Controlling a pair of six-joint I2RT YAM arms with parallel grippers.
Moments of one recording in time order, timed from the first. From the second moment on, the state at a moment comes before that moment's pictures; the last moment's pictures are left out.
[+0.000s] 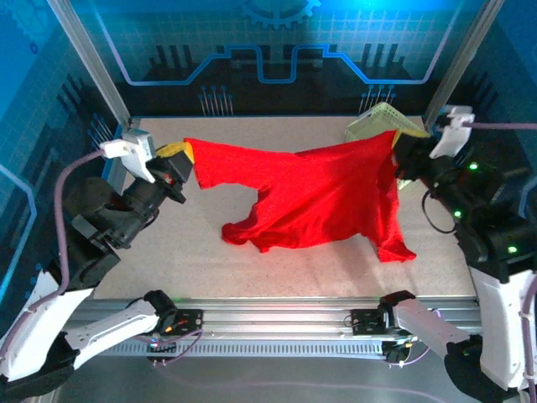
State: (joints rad) left arm -0.69 0.80 1.38 -0.48 -0.24 -0.28; right arm 0.25 0.96 1.75 -0.89 -0.07 0.28
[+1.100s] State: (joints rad) left arm 0.15 0.92 0.79 -0.78 -0.27 -0.67; right arm 0.47 1.54 1.27 -0.79 -0.01 0.20
